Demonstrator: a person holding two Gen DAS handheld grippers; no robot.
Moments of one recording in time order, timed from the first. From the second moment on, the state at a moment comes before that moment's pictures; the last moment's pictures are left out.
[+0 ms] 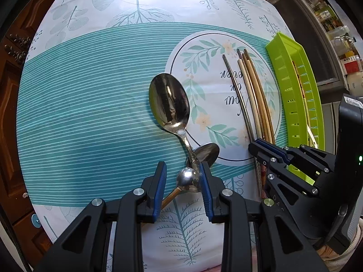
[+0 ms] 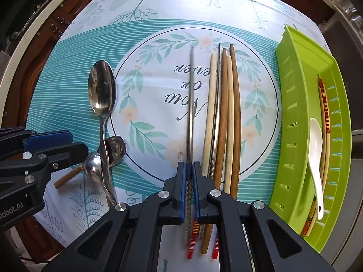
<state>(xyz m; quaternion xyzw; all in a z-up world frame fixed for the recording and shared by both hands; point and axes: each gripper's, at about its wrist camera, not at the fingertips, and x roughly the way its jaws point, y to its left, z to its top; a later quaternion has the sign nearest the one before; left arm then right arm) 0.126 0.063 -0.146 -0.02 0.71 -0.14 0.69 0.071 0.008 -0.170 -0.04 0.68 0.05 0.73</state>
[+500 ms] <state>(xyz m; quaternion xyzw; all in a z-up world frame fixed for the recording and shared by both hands) 0.129 0.013 -0.135 -0.01 0.70 -0.18 0.69 0.071 -0.049 -0.138 0.11 0.67 0.08 0.73</state>
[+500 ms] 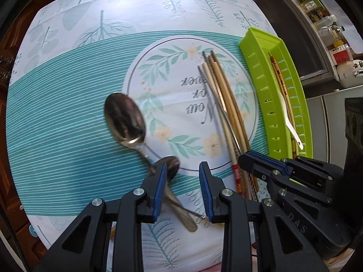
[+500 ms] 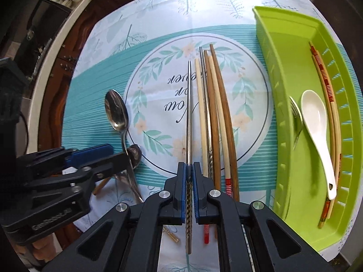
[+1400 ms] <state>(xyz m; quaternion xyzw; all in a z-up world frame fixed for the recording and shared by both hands) 0.140 -0.060 -0.183 -0.02 0.72 -0.16 0.67 0.020 -0.132 -0.089 0.16 0.64 0.11 0.74</state>
